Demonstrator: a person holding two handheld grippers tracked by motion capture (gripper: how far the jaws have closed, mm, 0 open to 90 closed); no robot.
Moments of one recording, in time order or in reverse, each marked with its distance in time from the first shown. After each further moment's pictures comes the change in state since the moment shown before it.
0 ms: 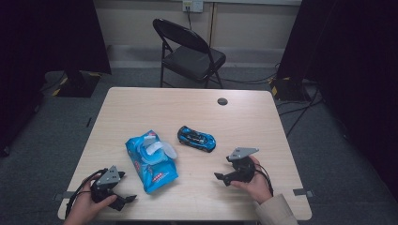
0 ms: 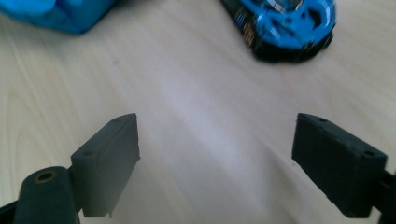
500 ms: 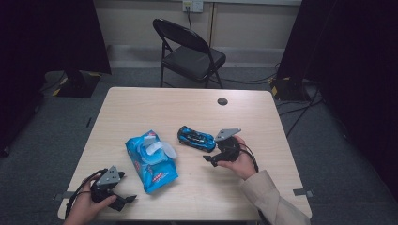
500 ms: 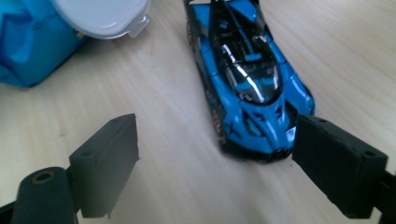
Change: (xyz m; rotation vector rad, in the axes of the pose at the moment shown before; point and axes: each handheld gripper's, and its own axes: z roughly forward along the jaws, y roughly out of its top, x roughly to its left) left arm 0.000 0.000 0.000 0.000 -0.003 0.000; right arm -0.022 0.058 0.040 0.021 -0.016 -0.117
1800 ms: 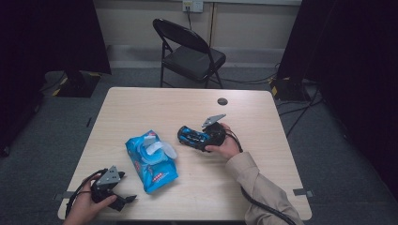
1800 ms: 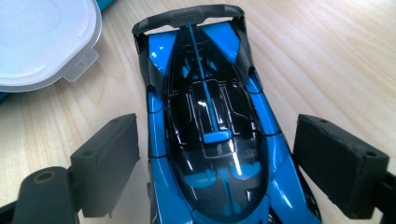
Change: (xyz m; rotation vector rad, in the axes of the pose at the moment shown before) left arm 0.000 0.000 0.000 0.000 0.000 0.000; right arm -0.038 0.027 0.065 0.012 0.099 0.023
